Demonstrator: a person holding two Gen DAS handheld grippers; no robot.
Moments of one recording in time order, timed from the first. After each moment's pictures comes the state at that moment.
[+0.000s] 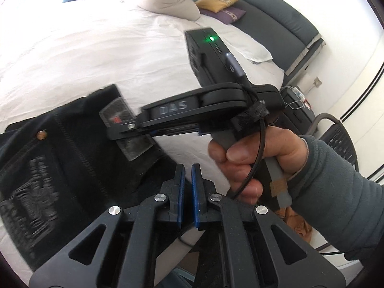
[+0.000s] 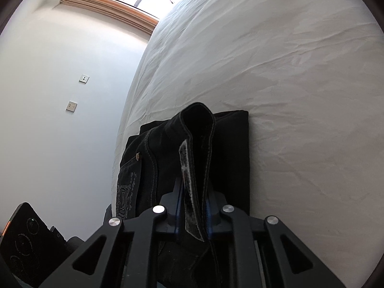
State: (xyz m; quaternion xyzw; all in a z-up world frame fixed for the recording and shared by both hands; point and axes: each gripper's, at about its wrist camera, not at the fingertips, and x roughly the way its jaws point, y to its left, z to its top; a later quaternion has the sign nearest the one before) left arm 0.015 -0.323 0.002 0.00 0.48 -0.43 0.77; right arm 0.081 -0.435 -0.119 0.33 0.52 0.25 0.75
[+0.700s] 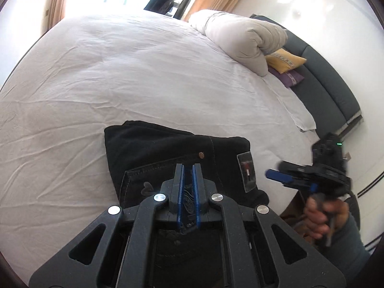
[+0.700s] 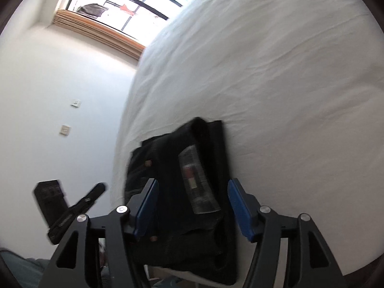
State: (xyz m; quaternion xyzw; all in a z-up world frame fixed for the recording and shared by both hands) left arm 0.072 -0.131 0.026 -0.13 0.44 -0.26 0.85; right arm 0.030 -0.441 -0.070 0.36 0.47 0.20 0.78
